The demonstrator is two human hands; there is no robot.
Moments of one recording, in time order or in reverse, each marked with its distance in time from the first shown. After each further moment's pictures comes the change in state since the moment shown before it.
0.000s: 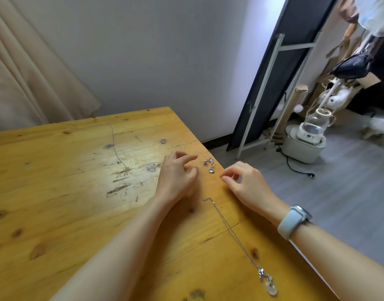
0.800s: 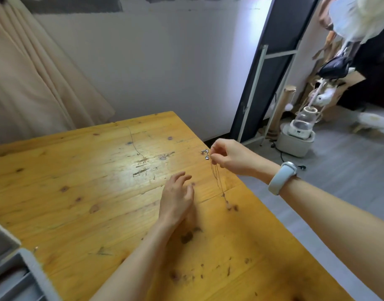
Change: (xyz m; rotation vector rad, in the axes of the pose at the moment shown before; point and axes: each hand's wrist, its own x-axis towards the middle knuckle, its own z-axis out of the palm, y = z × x) left_hand -0.122 0.031 -0.034 0.014 0.029 -0.057; right_hand -0.042 -0.108 -0.081 0.095 -0.270 0.018
